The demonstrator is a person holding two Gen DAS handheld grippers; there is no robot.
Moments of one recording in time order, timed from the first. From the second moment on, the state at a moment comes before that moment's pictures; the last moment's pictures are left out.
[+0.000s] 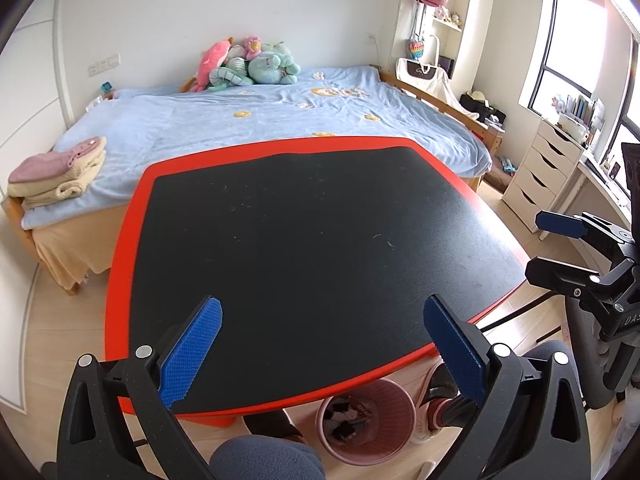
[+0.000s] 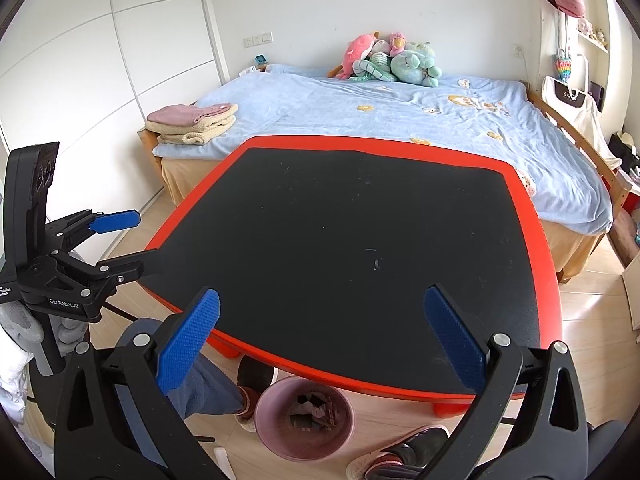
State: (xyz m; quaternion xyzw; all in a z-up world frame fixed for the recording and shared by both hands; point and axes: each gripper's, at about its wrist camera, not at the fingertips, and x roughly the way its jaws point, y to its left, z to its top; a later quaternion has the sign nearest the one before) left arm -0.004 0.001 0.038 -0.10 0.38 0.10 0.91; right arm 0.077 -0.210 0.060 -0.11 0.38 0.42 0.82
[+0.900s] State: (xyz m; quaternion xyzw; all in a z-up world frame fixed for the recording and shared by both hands) left arm -0.006 -0.001 0.036 -0.10 0.39 0.10 0.91; right arm 0.078 -0.211 0.060 -0.11 0.38 0.42 0.82
